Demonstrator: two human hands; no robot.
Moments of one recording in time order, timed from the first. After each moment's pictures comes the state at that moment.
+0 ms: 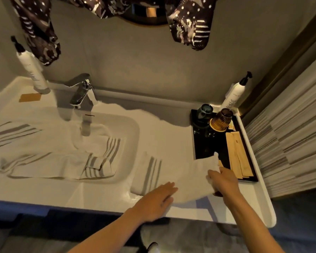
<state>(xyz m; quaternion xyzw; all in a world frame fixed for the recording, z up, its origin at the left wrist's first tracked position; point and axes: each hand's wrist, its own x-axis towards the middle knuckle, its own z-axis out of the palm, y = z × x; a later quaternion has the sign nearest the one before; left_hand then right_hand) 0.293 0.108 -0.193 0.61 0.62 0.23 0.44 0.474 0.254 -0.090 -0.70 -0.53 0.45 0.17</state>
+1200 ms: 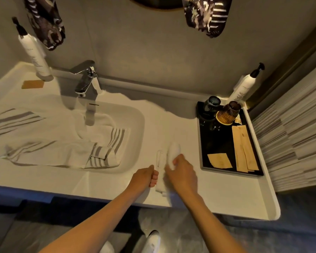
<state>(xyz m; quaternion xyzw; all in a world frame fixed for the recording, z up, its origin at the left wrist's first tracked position) 0.251 0.113 -0.173 0.12 0.69 0.43 0.56 0.373 0.184 -0.122 -0.59 -0.75 0.29 0.06</state>
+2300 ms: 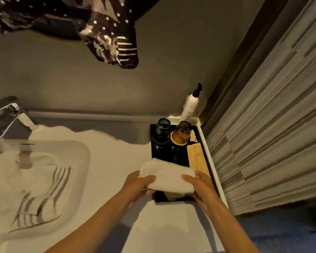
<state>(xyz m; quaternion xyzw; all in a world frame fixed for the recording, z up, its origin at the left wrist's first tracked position) 0.330 0.280 -0.117 0.11 0.59 0.49 0.63 0.531 0.359 -0.100 -0.61 -0.35 0.65 0.29</state>
